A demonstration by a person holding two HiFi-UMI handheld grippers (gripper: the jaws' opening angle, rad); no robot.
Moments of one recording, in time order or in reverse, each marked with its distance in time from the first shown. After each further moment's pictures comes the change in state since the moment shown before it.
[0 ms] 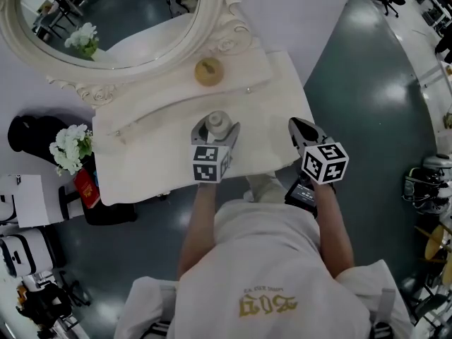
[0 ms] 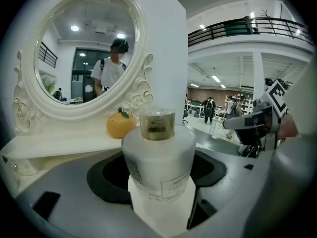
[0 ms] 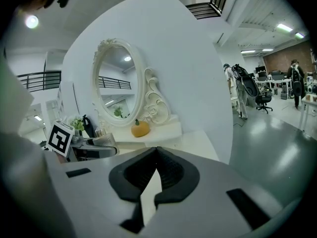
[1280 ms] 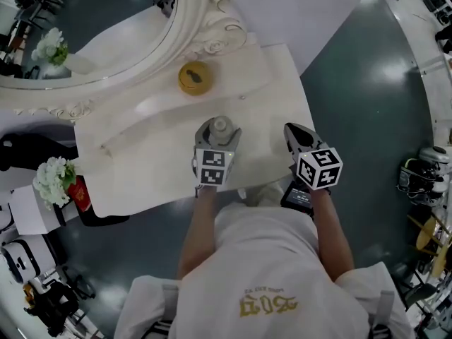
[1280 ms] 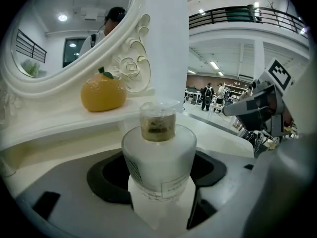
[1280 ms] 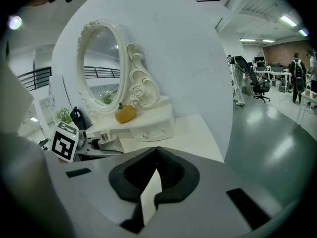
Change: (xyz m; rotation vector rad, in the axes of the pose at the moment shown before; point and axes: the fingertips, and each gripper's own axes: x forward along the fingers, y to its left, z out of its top) left arm 0.093 0.008 -0.058 0.047 0.159 -0.040; right arm 0.062 -0.047 -0.039 0.038 0.152 -0.027
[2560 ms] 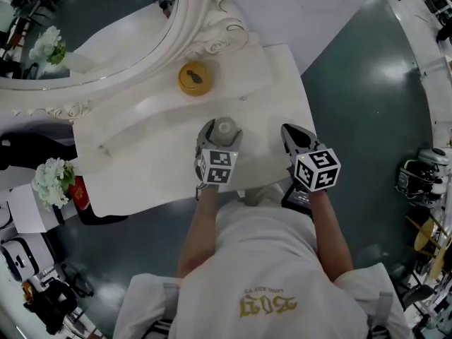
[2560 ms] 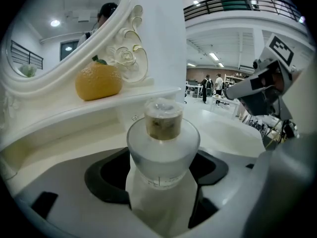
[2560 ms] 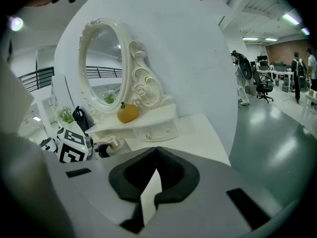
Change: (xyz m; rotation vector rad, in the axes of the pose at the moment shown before) left arm 0.022 0.002 -0.028 0.054 0.058 0.045; right arm 0.010 0.006 0.001 -0.011 0.005 0.030
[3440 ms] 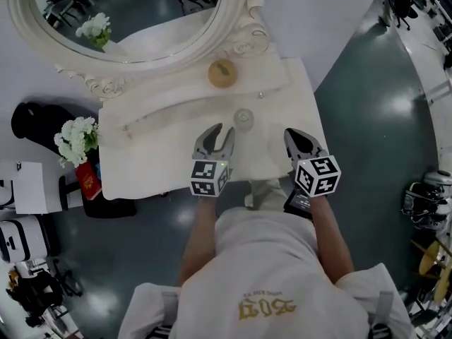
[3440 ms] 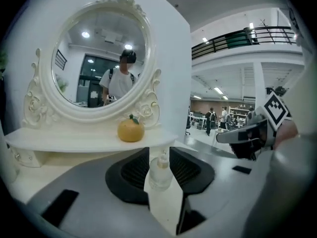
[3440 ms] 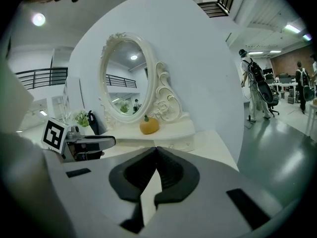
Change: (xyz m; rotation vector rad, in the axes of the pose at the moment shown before) left arm -0.154 0.015 0.057 -0.159 -0.356 0.027; right arm -0.051 0.077 0.016 -0.093 -0.153 0.043
